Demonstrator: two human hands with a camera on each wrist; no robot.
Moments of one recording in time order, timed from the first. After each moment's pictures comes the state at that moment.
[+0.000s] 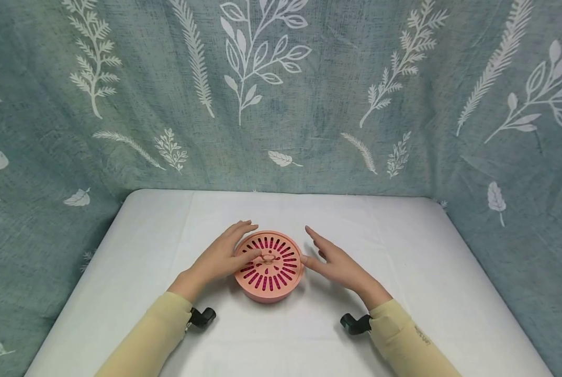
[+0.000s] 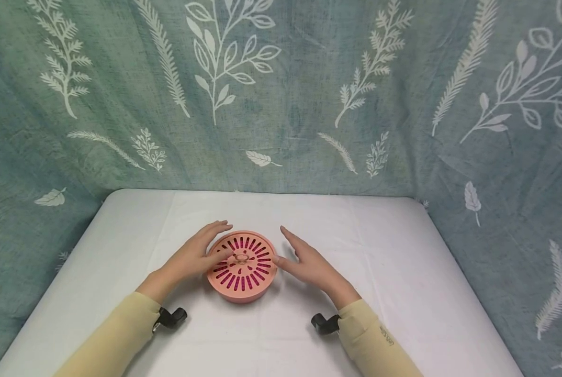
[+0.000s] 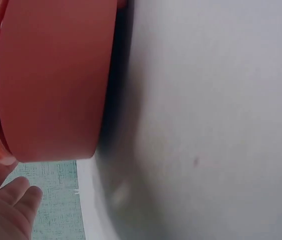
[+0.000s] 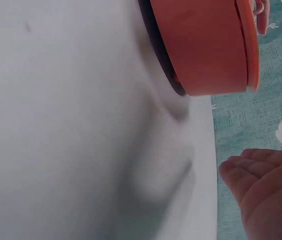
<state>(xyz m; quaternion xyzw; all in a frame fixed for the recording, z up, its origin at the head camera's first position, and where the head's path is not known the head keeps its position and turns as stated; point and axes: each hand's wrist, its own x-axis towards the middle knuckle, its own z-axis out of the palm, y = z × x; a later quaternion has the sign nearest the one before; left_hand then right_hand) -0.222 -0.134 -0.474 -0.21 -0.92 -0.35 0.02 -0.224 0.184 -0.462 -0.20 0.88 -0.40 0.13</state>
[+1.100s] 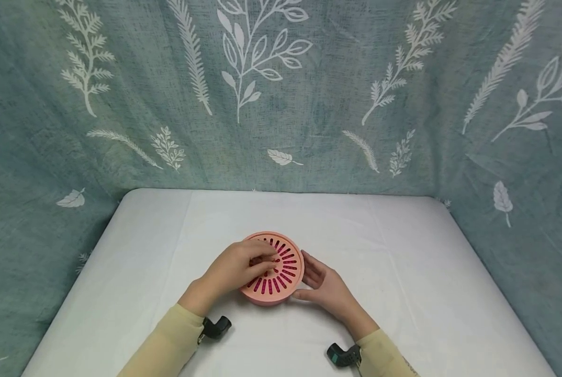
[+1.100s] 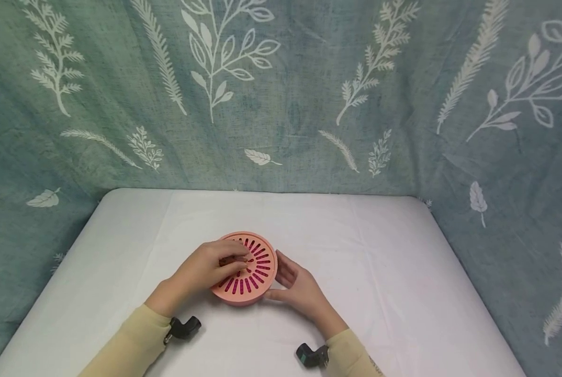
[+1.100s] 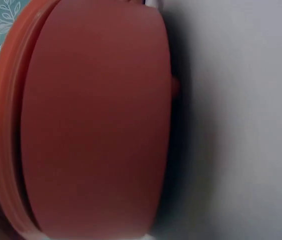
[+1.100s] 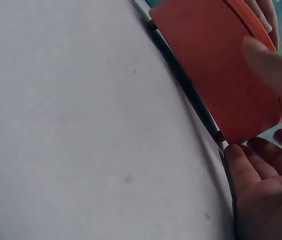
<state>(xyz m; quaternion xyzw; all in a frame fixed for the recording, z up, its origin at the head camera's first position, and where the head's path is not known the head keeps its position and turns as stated) -0.209 -0.102 -0.469 -0.33 -0.87 -0.36 0.08 -0.193 0.167 -0.524 -0.14 0.72 -0.66 0.17</state>
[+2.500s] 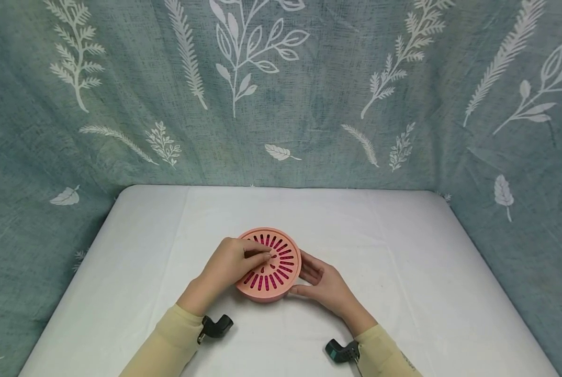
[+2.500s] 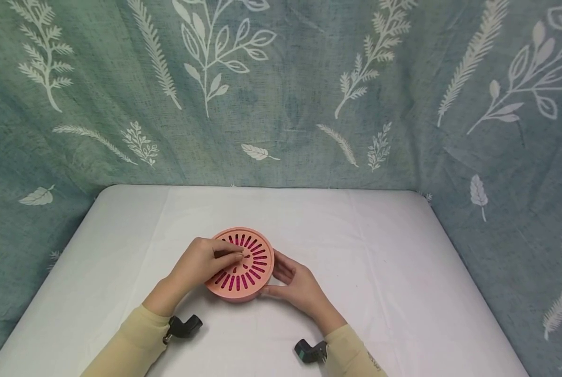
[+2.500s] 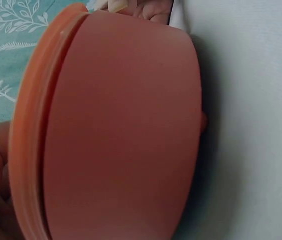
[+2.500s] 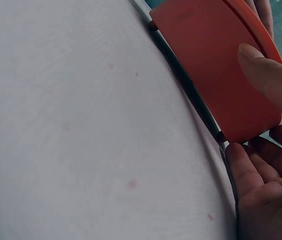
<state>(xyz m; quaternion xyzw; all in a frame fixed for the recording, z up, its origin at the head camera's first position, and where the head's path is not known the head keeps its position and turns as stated) -0.206 -0.097 -0.465 -0.22 -0.90 -0.38 0.06 -0.184 0.160 -0.500 -0.14 0.76 -0.62 0.15</state>
